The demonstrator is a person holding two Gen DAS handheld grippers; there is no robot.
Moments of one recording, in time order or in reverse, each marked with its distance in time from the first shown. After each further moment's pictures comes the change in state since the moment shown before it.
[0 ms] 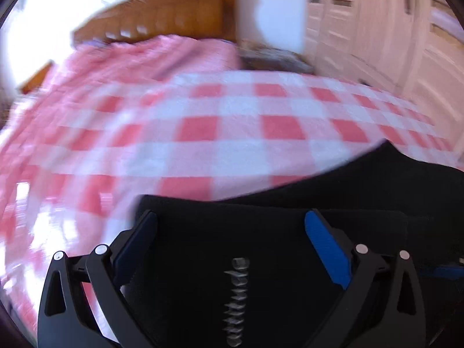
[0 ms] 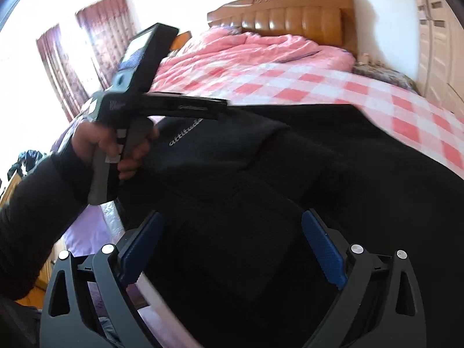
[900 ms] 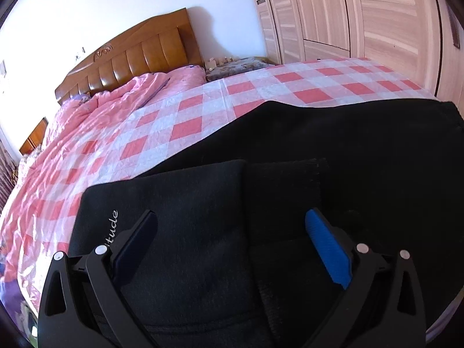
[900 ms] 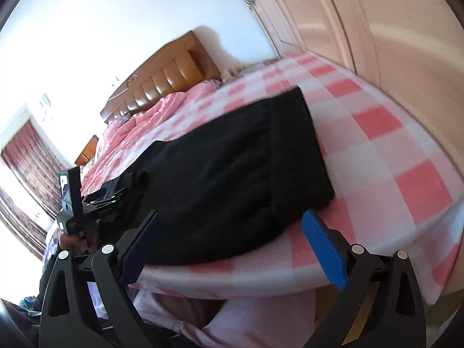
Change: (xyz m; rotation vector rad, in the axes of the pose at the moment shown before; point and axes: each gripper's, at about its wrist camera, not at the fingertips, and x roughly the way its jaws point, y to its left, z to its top) left arm -0.048 -0.135 -0.060 0.242 -0.085 -0.033; right arm -0.211 -0.134 -0.161 0.571 -0.280 -0.286
